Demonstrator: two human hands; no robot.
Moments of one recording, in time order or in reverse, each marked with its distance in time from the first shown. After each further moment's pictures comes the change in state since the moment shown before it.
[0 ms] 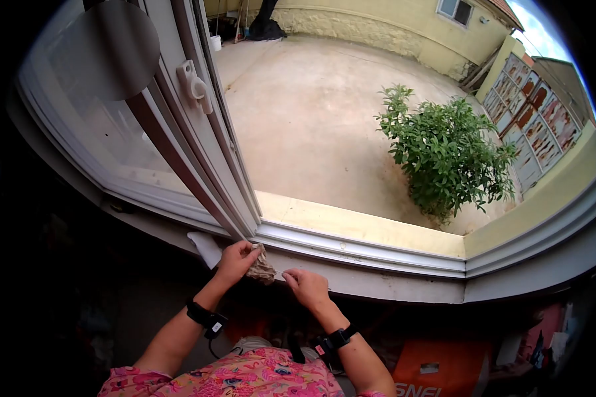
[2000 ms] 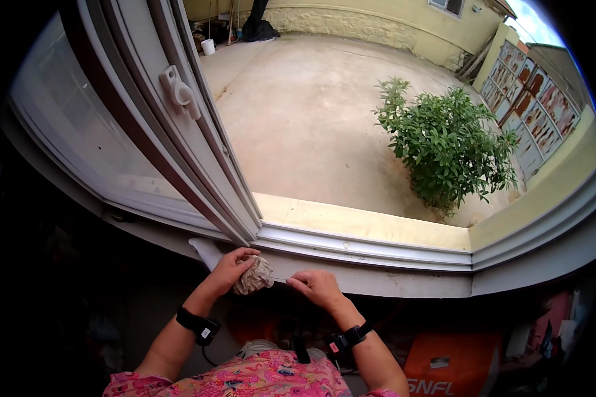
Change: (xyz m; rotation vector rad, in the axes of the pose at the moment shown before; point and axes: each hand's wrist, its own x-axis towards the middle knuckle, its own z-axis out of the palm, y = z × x) left_hand -0.008 0.000 -0.021 -0.383 -0.232 -0.212; right_hand 0.005 0.016 -0.018 0.119 -0.056 -0.228
